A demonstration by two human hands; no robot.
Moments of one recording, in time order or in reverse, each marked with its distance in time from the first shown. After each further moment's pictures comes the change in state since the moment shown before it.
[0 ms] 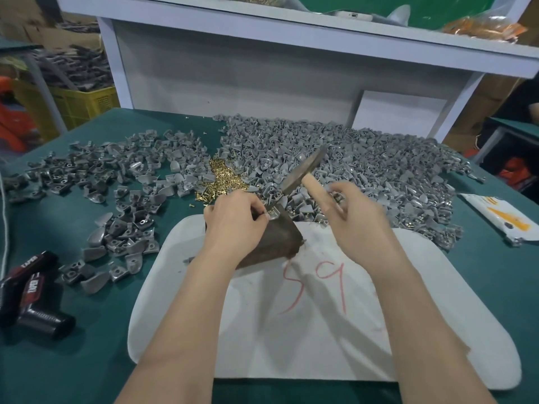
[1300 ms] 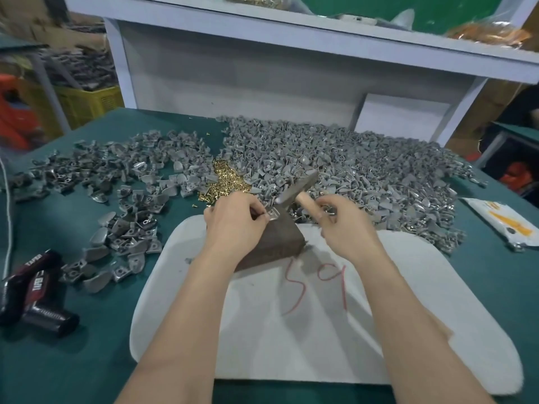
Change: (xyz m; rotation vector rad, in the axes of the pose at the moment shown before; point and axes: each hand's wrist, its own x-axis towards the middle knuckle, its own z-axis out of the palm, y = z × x) left_hand -0.002 0.003 -0.006 -0.060 -0.036 -0.055; right_hand 0.019 0.009 0.024 0.013 -0.104 0.125
